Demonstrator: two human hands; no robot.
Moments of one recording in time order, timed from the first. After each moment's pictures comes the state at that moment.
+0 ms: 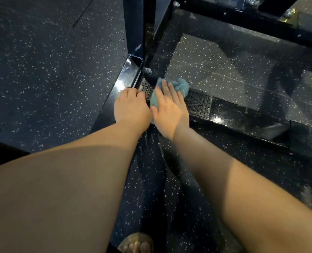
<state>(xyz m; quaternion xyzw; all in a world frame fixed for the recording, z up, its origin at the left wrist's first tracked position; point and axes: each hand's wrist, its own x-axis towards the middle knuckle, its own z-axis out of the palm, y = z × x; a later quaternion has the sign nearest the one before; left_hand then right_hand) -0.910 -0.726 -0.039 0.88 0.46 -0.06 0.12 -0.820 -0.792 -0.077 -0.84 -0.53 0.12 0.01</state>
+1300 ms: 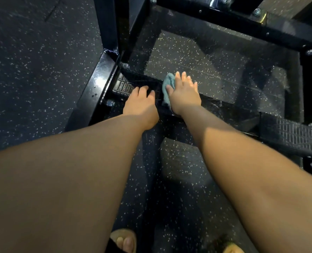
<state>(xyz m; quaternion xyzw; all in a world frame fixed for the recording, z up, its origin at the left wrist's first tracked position) -0.864 -0.765 -0.041 0.89 0.38 -0.12 0.21 -0.736 -0.815 -0.078 -0.90 -0.38 0.19 0.03</state>
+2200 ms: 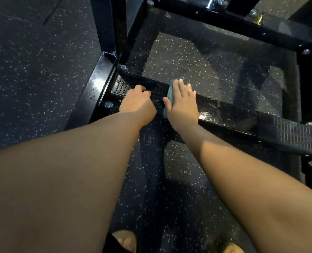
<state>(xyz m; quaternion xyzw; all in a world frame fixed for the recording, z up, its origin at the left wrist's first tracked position) -0.859 -0.755 -0.043 0.87 0.41 -0.08 0.24 -0.758 -0.847 -0.082 -0.90 -0.42 0.13 0.08</state>
